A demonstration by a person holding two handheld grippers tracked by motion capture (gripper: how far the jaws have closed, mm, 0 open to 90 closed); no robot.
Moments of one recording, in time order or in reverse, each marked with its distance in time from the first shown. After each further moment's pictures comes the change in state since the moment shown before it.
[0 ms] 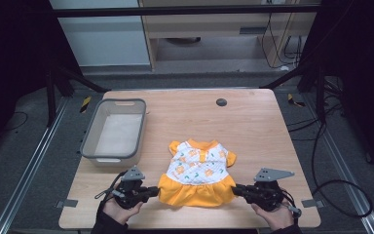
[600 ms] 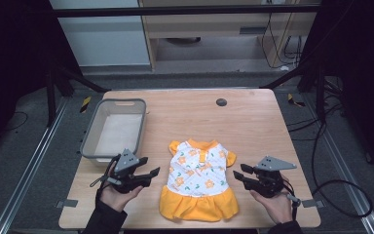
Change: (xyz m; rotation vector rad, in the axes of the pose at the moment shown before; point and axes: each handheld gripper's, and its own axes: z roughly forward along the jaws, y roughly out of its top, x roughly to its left) left arm 0.017 0.047 -0.021 -0.273 0.200 0.109; right arm -0.021 0.023 0.005 -0.126 -0.185 -0.051
